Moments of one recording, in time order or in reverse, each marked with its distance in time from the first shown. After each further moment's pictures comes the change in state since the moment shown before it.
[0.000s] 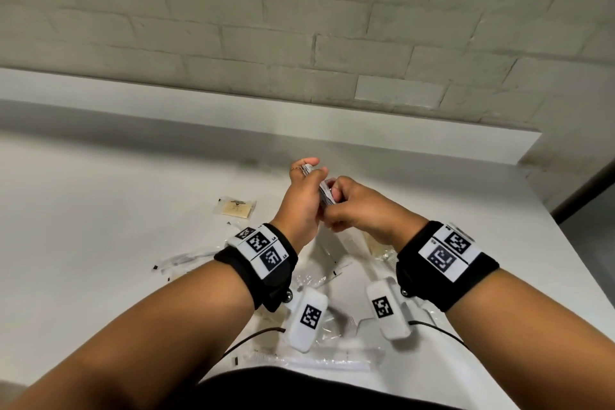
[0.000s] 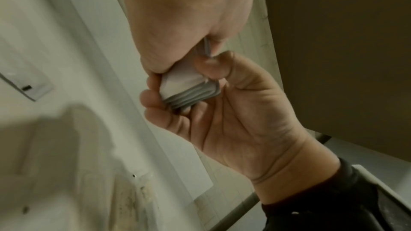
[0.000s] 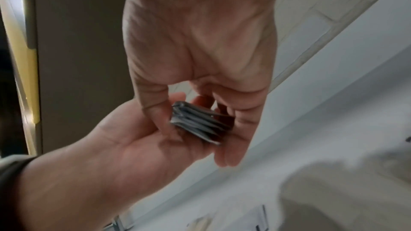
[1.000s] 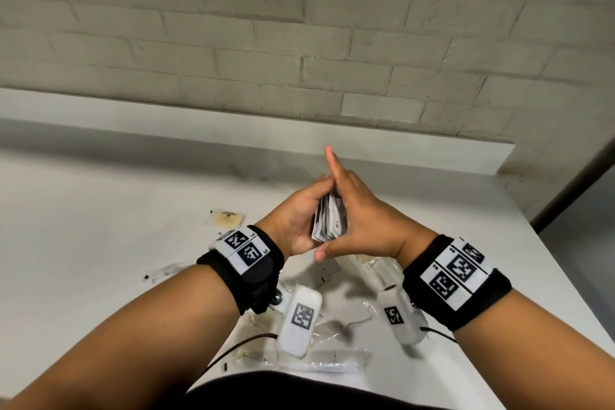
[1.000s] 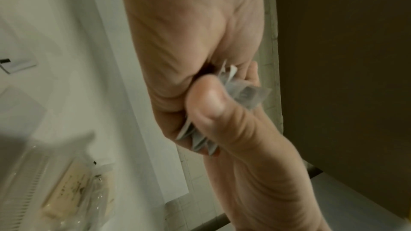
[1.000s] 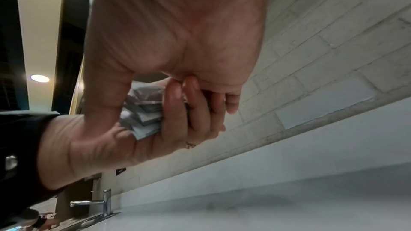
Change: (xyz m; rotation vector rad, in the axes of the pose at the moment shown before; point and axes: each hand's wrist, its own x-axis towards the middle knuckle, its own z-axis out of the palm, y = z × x) left_hand -0.028 0.016 0.014 0.017 -0.410 -0.365; right_hand -0.051 -0.017 -0.017 -0.616 0.038 -0.355
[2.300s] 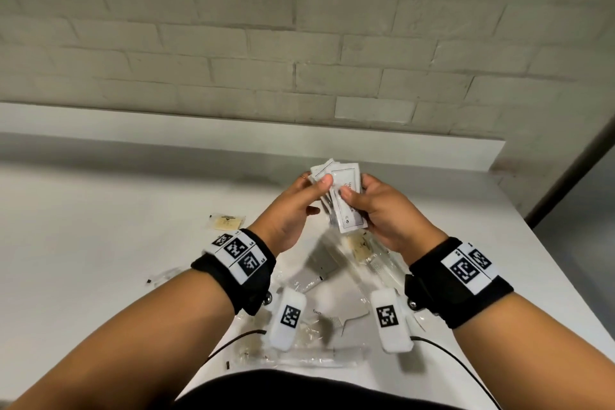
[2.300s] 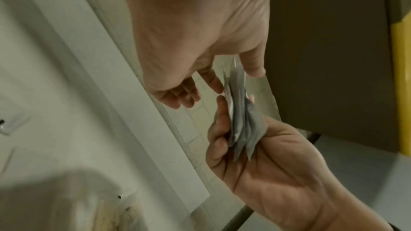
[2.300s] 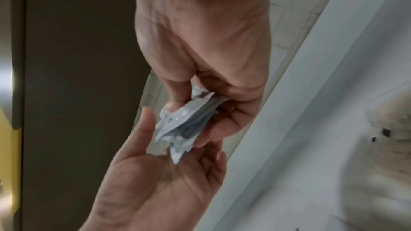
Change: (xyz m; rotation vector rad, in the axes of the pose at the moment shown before) left_hand -0.003 -0.001 -0.013 0.463 0.102 0.342; right_hand 0.002 0.027 0.002 1.031 0.267 0.266
